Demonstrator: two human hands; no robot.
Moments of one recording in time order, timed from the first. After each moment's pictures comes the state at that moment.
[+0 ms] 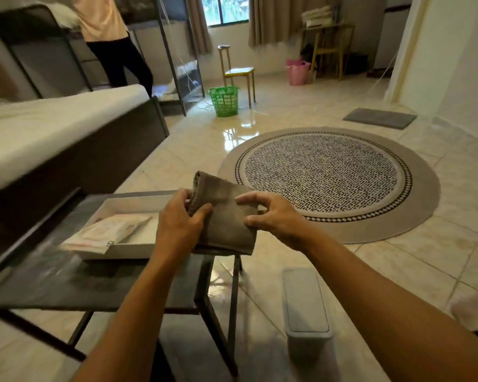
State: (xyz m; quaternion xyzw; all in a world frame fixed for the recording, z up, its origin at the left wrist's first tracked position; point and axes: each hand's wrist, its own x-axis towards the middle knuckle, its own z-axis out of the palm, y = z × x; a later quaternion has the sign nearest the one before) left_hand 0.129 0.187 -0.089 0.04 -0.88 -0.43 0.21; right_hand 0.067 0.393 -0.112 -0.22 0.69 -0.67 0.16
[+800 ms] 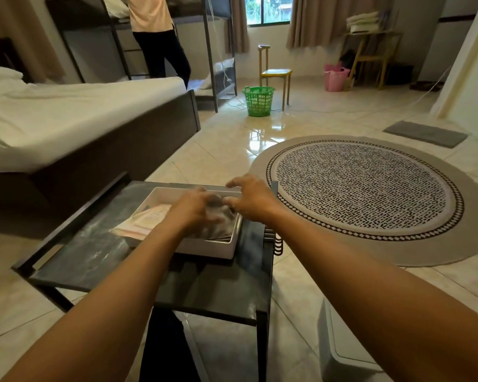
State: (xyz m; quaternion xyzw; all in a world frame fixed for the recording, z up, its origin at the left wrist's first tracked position) left_hand 0.073 0.052 -0.108 0.01 -0.99 -0.12 0.04; right_hand 0.032 0.220 -0.088 -0.26 0.89 -0.38 0.01
